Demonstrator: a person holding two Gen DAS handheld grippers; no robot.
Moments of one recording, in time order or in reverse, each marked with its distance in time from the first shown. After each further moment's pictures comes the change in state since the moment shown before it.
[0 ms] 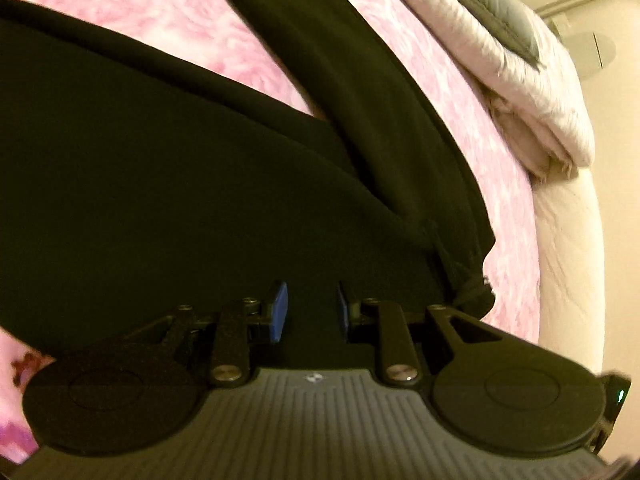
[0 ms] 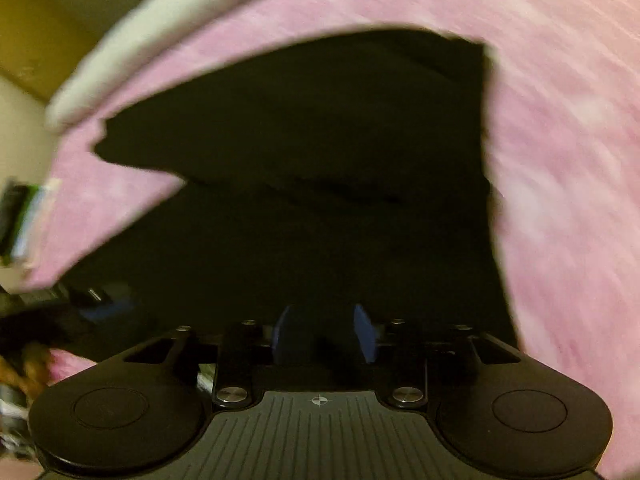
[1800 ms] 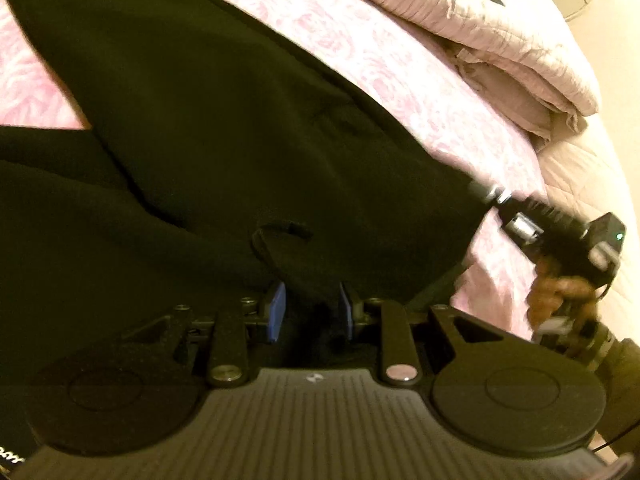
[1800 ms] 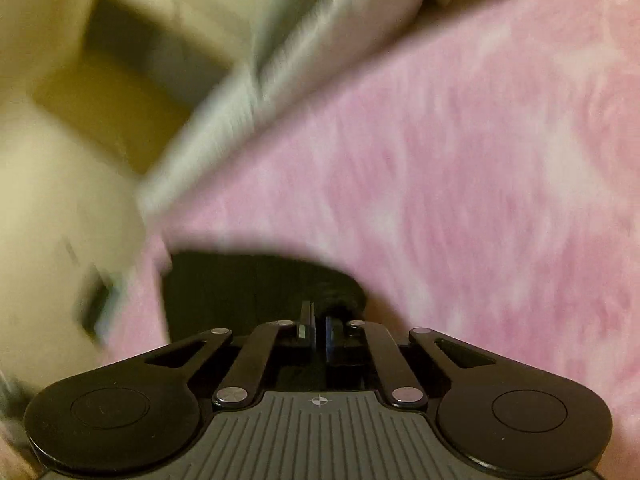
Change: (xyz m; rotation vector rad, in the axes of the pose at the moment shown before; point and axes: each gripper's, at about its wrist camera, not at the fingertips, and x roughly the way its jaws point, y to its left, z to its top) left arm 0.108 -0.169 -0.013 0.153 -0.052 0.106; right arm 0.055 -0.192 0.243 0.040 -0.260 0.491
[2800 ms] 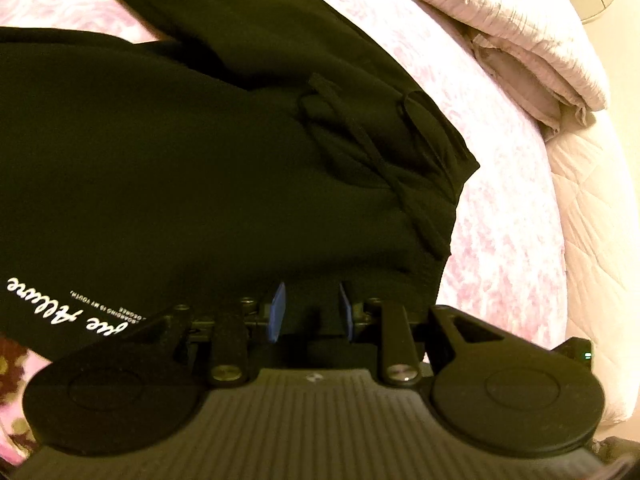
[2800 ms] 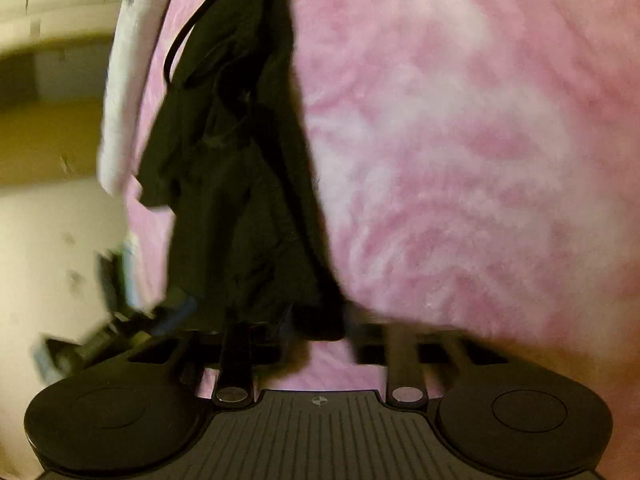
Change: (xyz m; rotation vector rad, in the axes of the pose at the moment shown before) left arm -0.025 0.014 -0.051 -0.079 0.052 0.019; right arm -0.063 0.013 -0.179 0.419 0.428 -0.119
